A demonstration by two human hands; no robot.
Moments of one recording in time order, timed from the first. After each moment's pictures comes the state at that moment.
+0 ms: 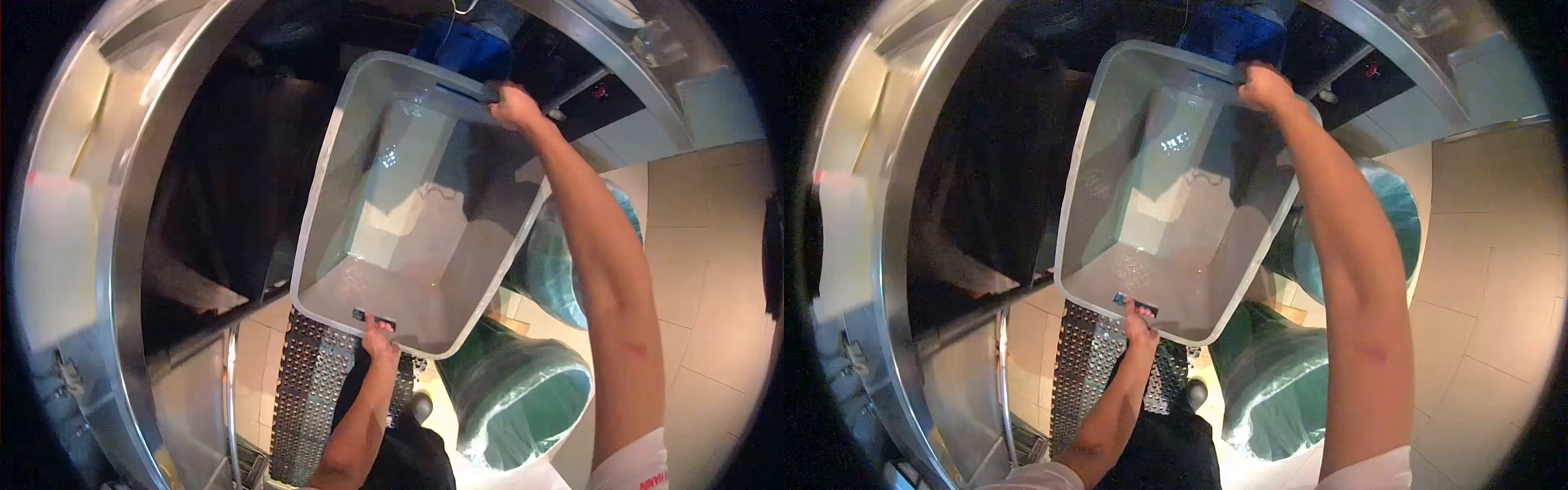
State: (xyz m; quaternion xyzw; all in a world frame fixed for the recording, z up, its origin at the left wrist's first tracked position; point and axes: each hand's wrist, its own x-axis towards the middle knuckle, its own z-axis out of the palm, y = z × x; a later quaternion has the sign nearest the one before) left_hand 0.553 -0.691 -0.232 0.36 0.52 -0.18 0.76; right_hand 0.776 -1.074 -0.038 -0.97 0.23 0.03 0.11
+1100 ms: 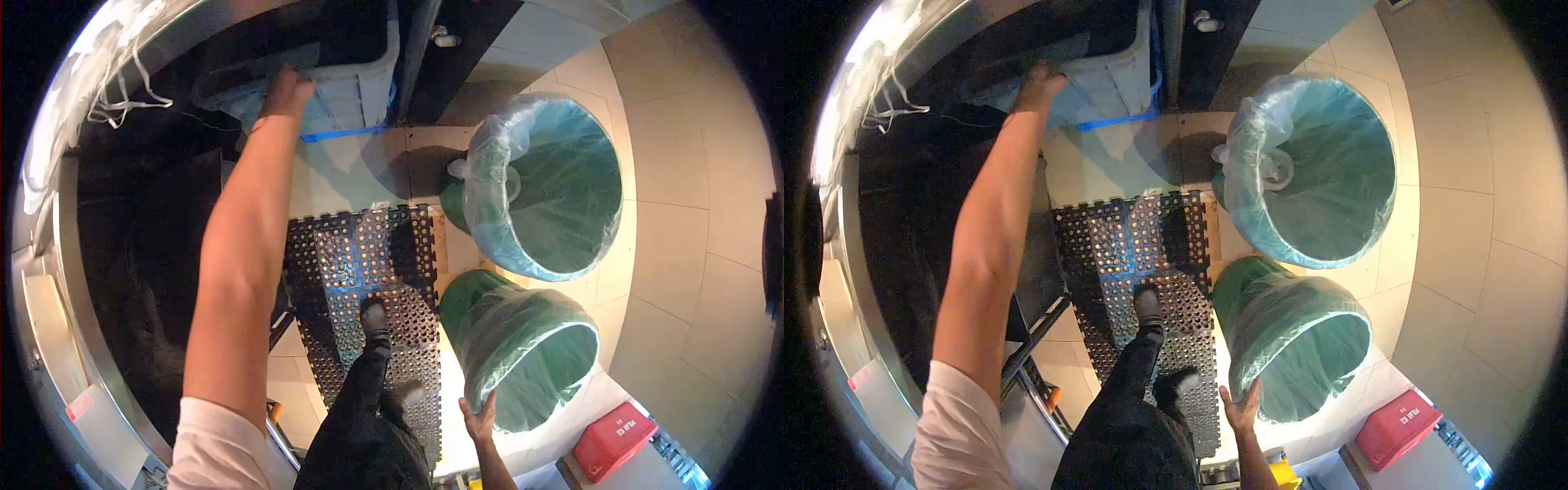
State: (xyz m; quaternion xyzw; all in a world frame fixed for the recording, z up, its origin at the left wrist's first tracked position) left_hand 1.000 -1.089 -0.242 0.88 -0.38 -0.18 0.23; right_hand 0.280 -0.728 -0.096 -0.57 0.72 0.06 0.39
